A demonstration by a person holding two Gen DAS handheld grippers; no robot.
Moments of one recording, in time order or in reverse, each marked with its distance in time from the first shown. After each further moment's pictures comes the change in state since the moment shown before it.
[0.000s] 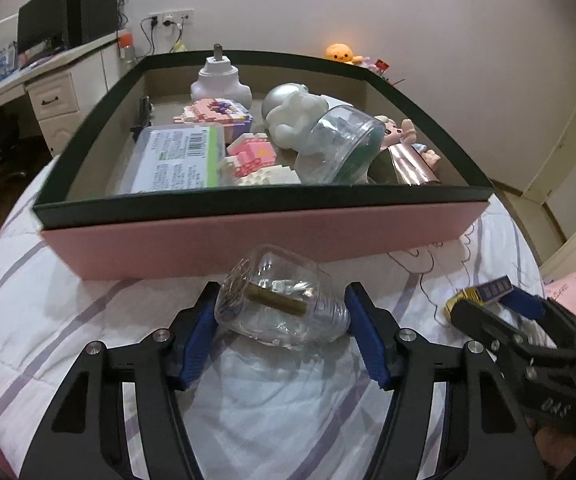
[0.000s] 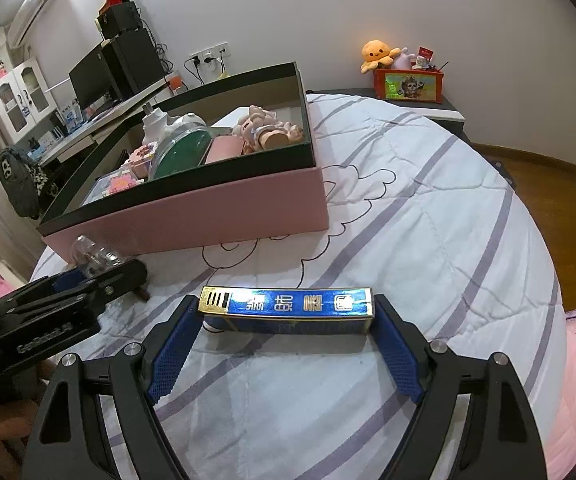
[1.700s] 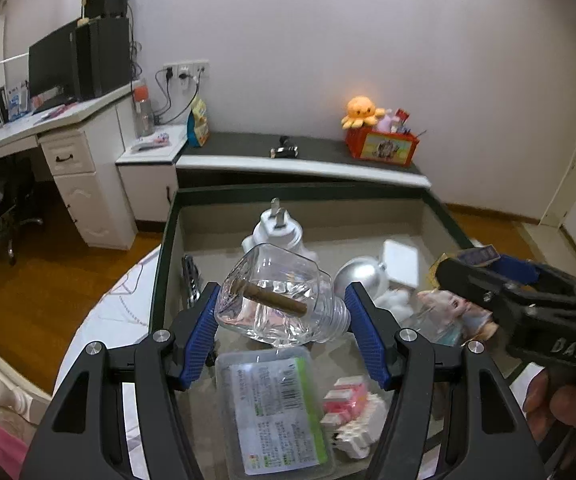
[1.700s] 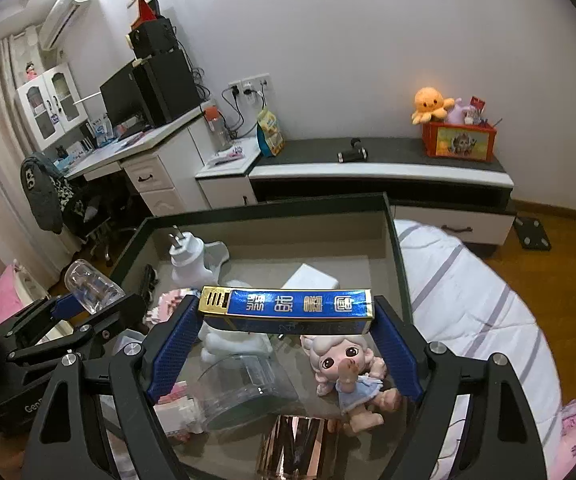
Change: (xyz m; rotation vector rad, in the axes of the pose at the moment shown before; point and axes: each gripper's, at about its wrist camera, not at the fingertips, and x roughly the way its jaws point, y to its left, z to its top) left arm 0.013 0.050 0.121 0.023 -0.146 0.080; right arm 0.054 0.049 0.148 -0.081 -0.077 0.118
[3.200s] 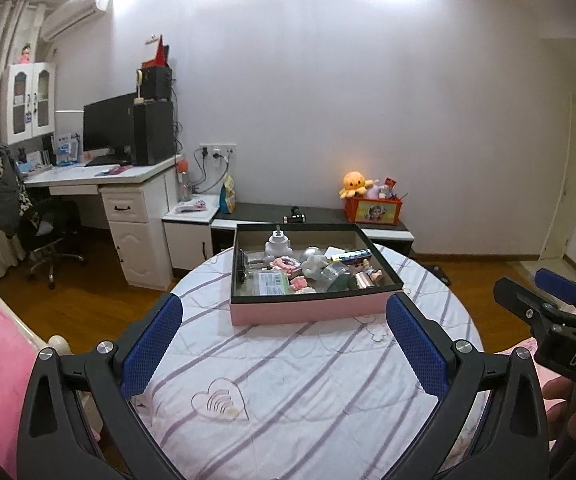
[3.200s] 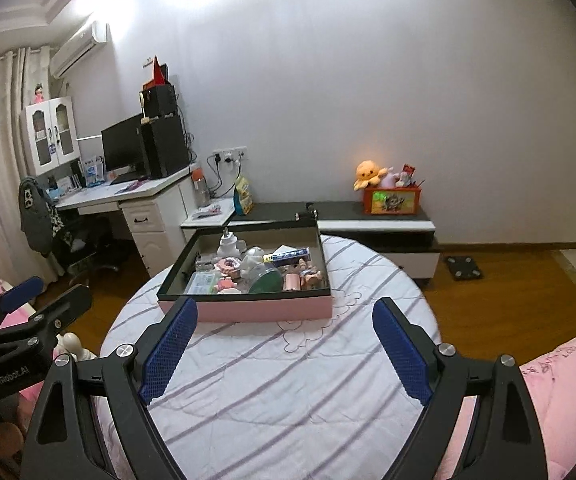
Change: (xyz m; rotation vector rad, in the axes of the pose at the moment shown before) left arm -0.306 -0.033 -0.126 -0.007 -0.314 0.058; right arm -0.291 0.080 -0.139 -0.052 -0.303 -0.216
